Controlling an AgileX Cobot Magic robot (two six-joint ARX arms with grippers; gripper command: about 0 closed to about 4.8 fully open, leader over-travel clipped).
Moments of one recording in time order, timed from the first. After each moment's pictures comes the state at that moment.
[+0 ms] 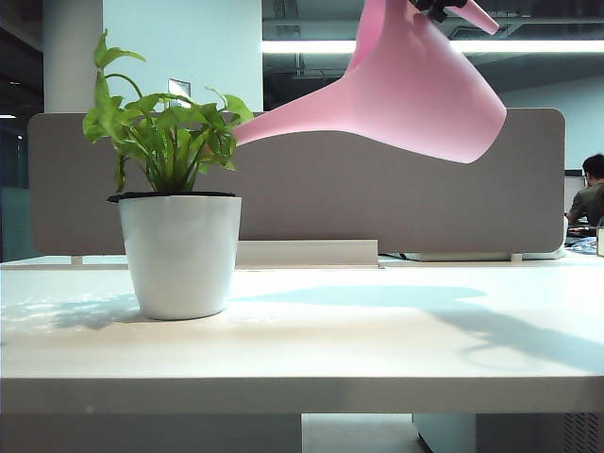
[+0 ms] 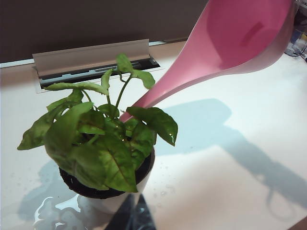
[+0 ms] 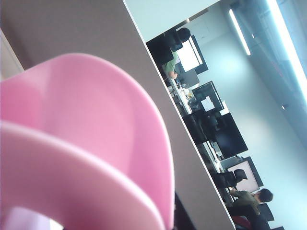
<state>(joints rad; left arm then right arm) -0.37 0.77 0.96 -0.47 0.13 -0.04 0.31 1.55 1.47 0.08 0.09 -1.09</state>
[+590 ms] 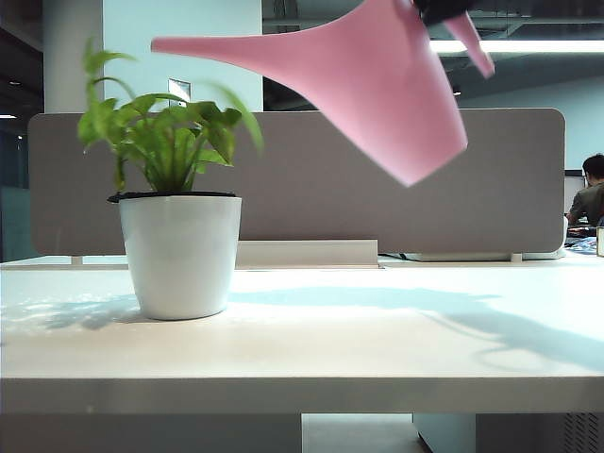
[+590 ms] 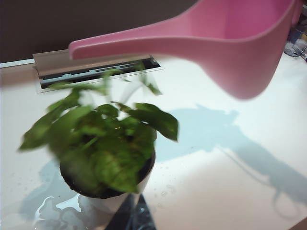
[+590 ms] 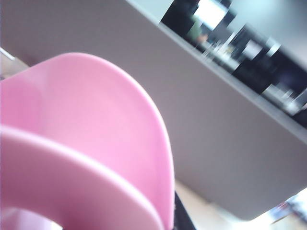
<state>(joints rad) -0.37 0.77 0.96 -0.47 0.13 -0.04 0.28 1.53 1.40 0.03 0.09 -0.56</state>
